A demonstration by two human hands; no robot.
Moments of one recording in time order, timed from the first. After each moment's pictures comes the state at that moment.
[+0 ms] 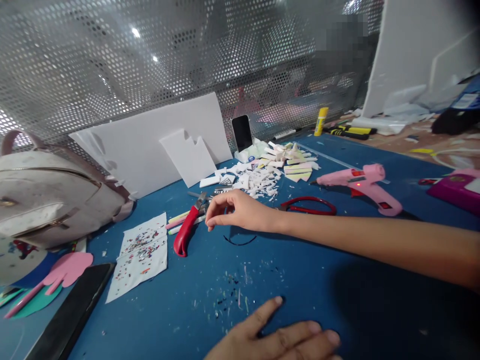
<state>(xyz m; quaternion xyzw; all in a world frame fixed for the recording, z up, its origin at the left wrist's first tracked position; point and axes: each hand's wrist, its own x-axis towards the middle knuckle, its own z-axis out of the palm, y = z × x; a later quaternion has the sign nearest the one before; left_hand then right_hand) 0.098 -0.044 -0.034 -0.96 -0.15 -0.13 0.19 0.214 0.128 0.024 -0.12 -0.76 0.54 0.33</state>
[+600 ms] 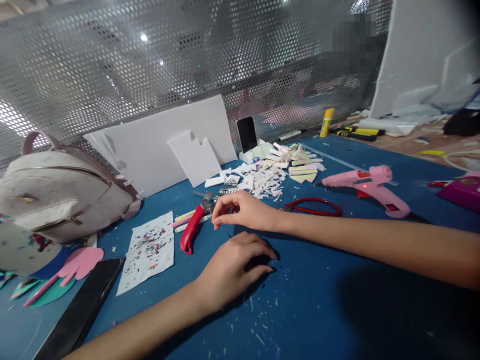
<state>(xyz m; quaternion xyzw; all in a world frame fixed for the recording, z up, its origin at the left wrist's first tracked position) 0.087 0.033 0.011 -0.86 -0.35 -0.21 -0.29 0.210 0.131 0.017 -0.13 -0.76 0.54 0.34</state>
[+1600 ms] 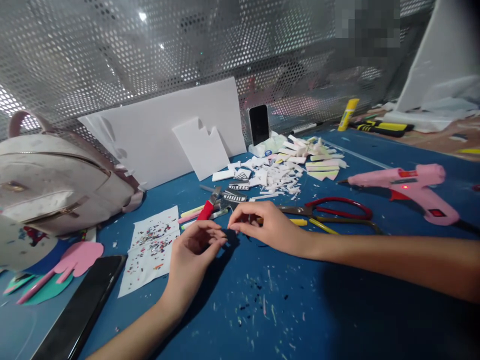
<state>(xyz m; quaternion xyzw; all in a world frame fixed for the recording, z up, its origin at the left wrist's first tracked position) 0.017 0.031 -0.007 -0.54 -0.51 -0.53 -0.41 0.207 0.109 -0.001 -0.24 -0.80 0.40 0.38</state>
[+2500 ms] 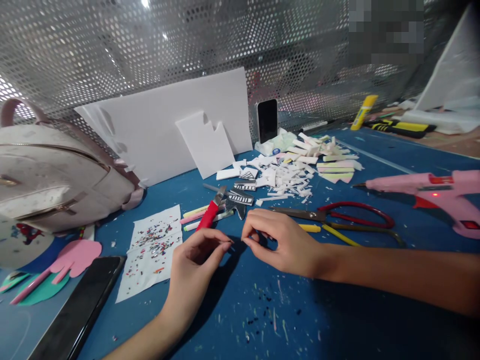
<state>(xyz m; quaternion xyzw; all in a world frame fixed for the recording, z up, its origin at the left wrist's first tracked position) 0.016 0.030 -0.005 -0.54 -0.54 -0.52 -0.39 0.211 0.102 -0.005 -0.21 -0.88 0.26 0.34</state>
